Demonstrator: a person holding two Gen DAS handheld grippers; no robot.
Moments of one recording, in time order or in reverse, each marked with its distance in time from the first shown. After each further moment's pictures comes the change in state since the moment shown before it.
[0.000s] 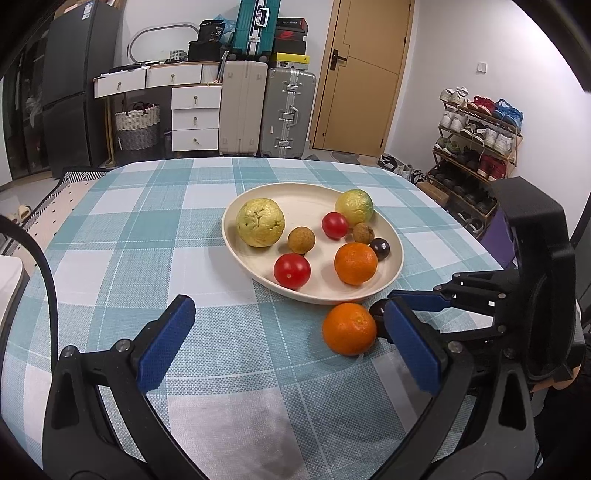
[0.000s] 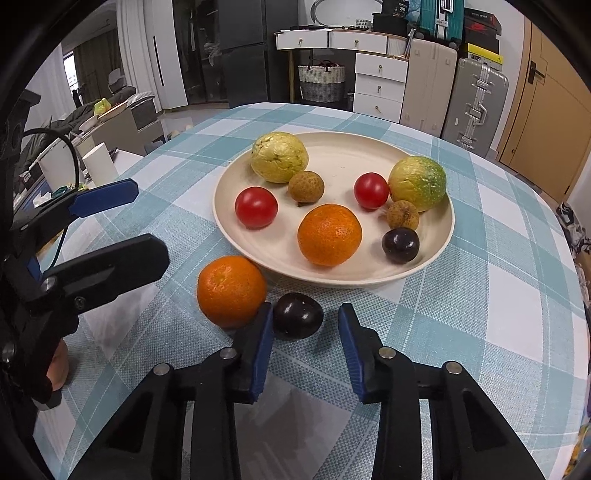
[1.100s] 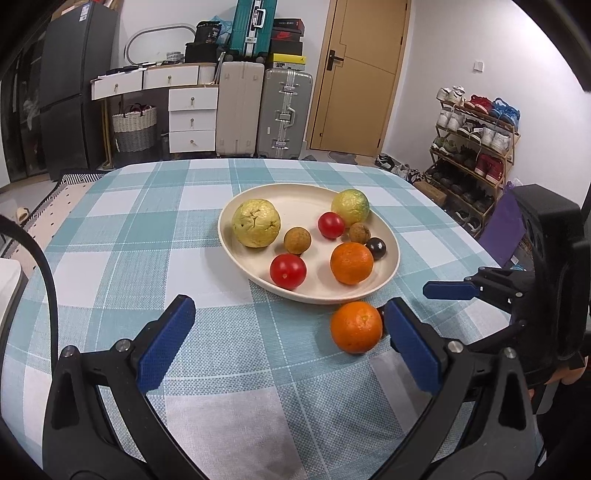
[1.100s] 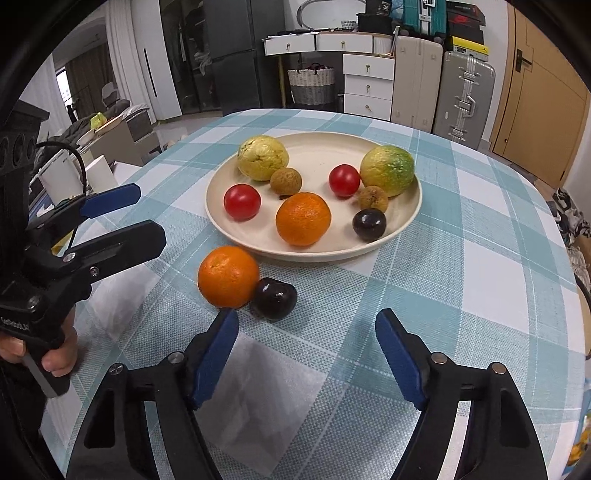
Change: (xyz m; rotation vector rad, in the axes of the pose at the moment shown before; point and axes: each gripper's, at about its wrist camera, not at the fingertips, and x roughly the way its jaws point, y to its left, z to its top) left arm -0.002 -0.004 0.000 0.005 -0.001 -0.009; right arm -0.021 -0.016 -0.017 0.056 -0.012 0.007
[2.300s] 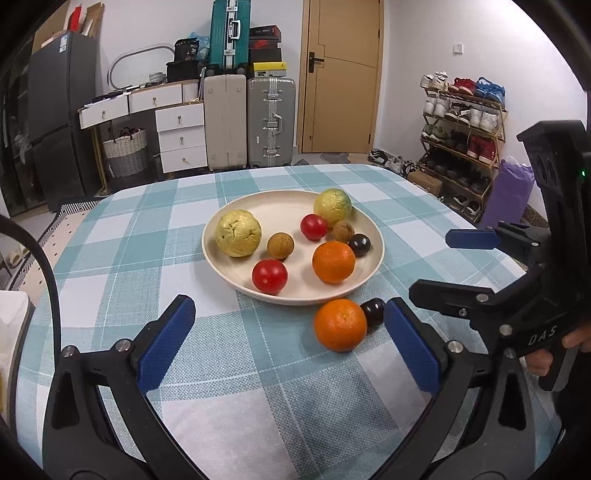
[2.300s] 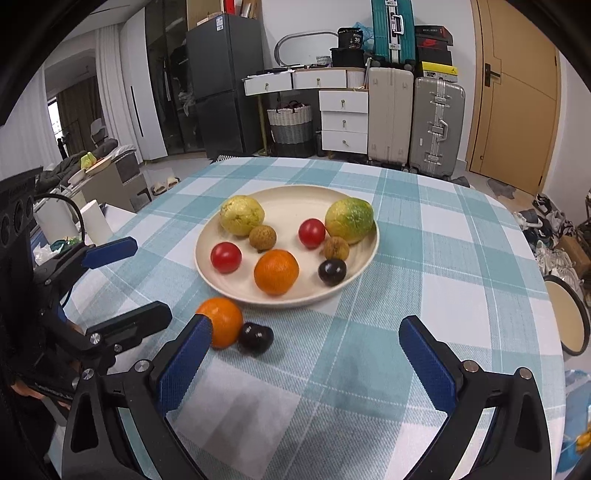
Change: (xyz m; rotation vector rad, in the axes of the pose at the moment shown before) left arm -0.009 -0.025 -0.004 0.119 -0.025 0.014; right arm -0.037 -0.017 0.006 0.070 -0.159 -0.056
